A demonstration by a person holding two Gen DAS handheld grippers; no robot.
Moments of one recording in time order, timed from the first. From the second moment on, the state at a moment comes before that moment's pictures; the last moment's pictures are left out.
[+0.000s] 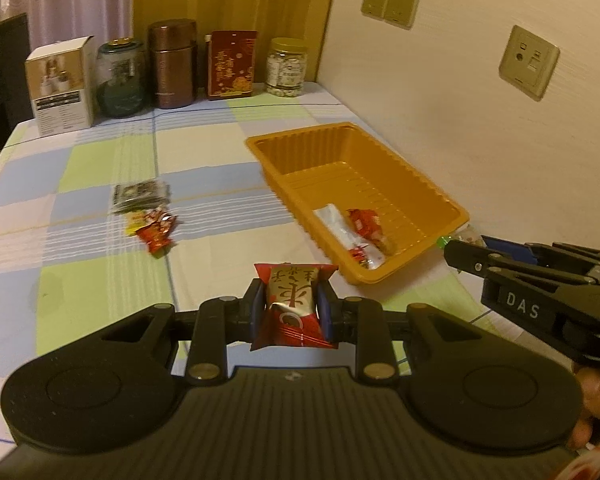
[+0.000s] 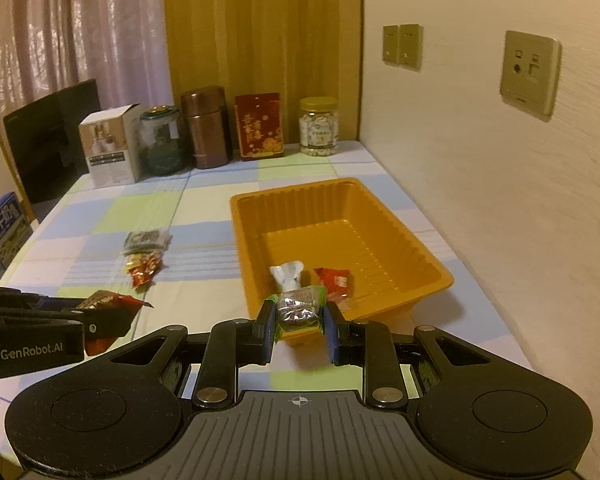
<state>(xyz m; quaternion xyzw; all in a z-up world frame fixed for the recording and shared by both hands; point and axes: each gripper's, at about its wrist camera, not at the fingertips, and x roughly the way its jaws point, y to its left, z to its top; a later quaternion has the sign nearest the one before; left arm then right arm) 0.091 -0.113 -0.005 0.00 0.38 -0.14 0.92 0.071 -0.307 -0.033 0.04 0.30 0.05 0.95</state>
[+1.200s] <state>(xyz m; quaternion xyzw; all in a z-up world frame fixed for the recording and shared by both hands) 0.195 -0.197 -0.030 -0.01 0.39 -0.18 0.90 0.165 -0.378 -0.055 0.06 0.31 0.01 0.95</state>
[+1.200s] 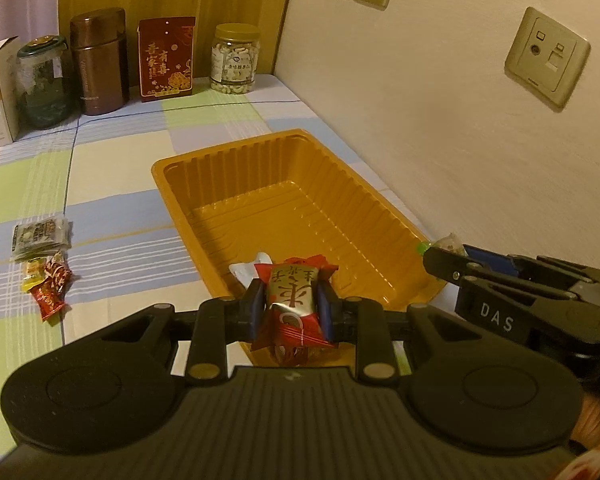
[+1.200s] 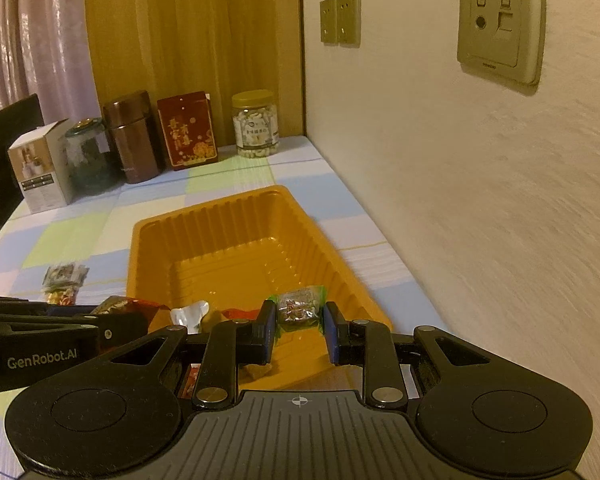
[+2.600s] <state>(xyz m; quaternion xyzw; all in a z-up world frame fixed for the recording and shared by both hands) 0.201 -0.149 -0.044 -0.04 0.40 -0.13 0.91 0.191 -0.380 -0.062 0.13 0.32 0.06 0.94</state>
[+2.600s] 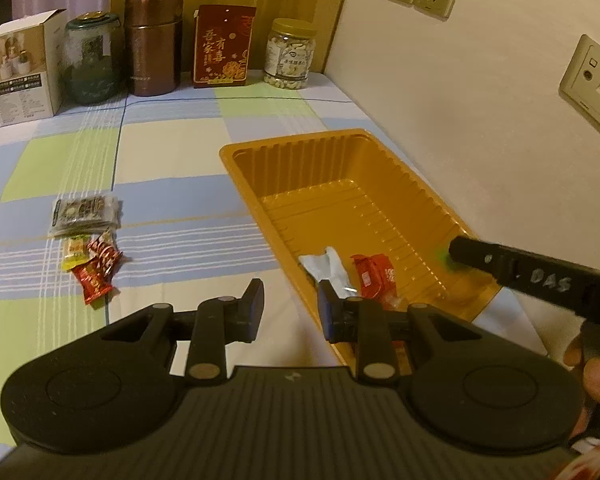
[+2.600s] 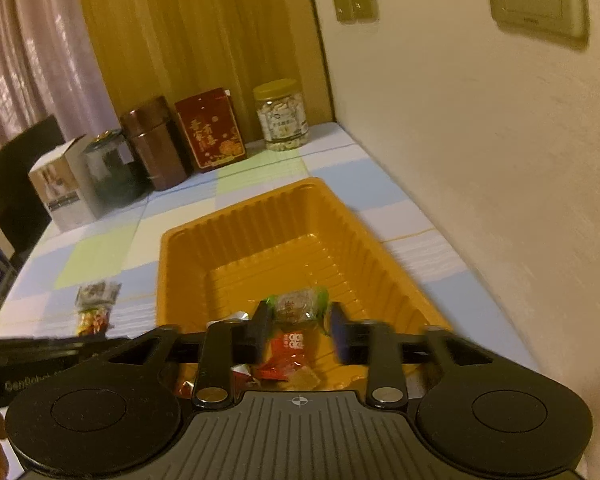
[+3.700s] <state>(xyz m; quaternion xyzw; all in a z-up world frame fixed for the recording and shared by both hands) 0.093 -0.052 -0.014 -0.04 0.38 -0.06 0.92 0.086 -0.325 -0.038 0.13 0.33 0.07 0.93</state>
